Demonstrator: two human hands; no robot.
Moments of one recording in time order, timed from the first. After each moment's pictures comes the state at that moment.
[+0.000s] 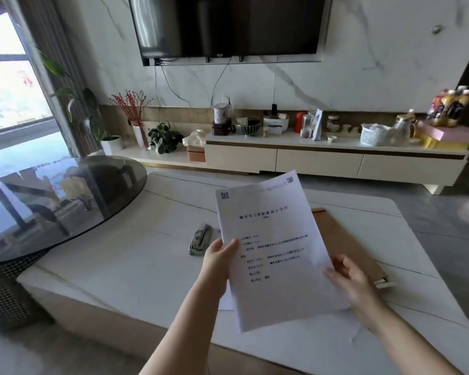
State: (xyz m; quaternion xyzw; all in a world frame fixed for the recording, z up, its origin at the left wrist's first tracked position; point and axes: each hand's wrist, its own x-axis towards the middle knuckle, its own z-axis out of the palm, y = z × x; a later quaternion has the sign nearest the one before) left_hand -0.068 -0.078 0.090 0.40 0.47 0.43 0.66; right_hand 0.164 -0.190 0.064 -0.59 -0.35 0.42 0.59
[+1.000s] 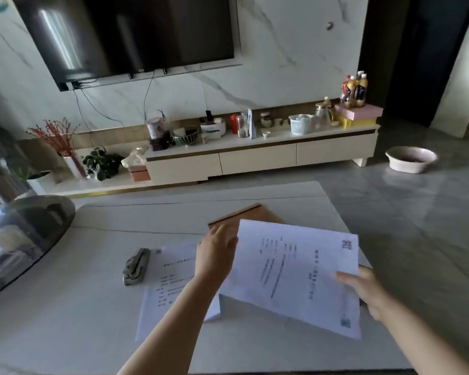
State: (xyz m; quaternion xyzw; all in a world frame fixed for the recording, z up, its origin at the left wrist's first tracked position) left_hand 0.084 -0.113 0.114 0.83 0.45 0.27 0.19; right_hand 0.314 -0.288 0.042 -0.70 -0.18 0.38 0.58
